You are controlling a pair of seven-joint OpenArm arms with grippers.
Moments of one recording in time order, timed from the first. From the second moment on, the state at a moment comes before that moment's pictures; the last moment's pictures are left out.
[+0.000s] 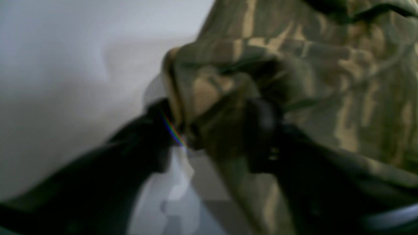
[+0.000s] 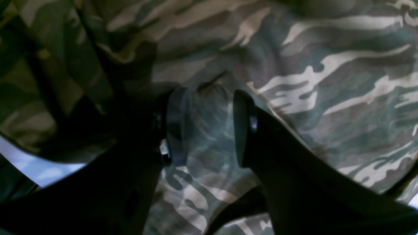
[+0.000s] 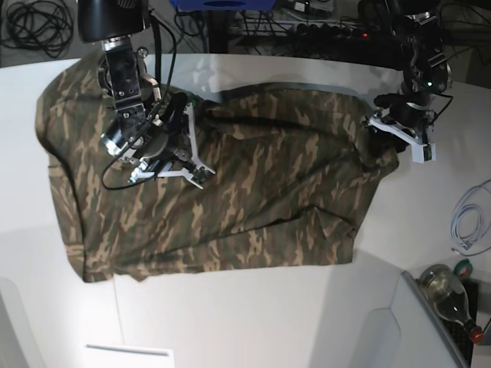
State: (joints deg) left arm 12.7 -10.4 -25.7 72.2 -15.9 -23.6 17.5; right arm -3.3 -4.6 -6.2 83.3 -23.0 40.4 -49.4
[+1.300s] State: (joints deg) left arm -0.2 -8.3 -19.7 78.0 0.3 -13.7 56.4; right arm -2.3 -4.7 -5.9 82.9 -23.0 40.4 -49.4
